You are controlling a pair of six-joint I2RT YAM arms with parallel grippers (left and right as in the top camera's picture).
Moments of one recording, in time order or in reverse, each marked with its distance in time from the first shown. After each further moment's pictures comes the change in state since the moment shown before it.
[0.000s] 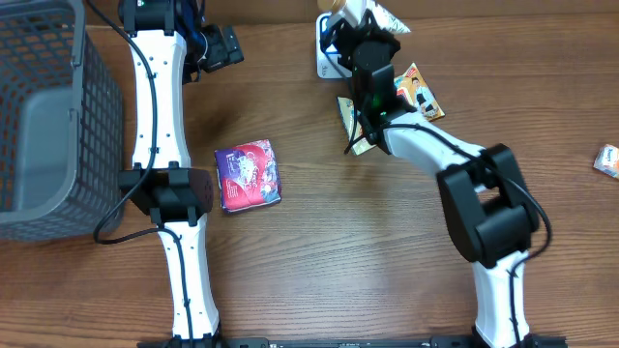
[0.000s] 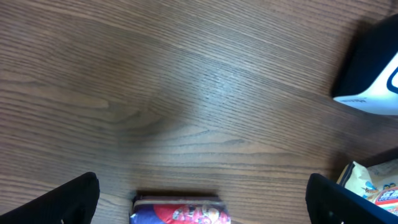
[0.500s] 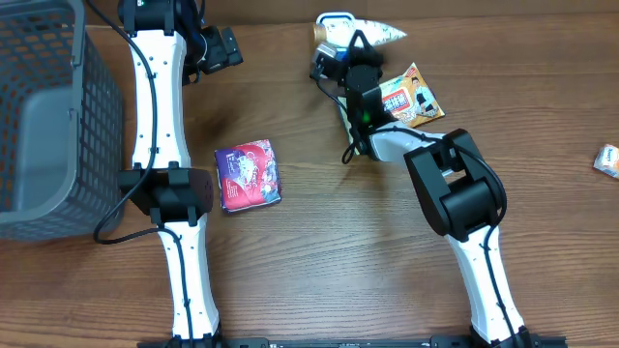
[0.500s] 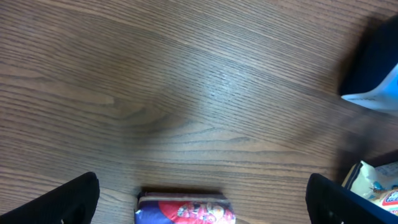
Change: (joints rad) left arm 0.000 0.000 0.000 -0.014 -0.016 0.000; right arm -0.005 0.251 0.100 0.203 -0.030 -0.414
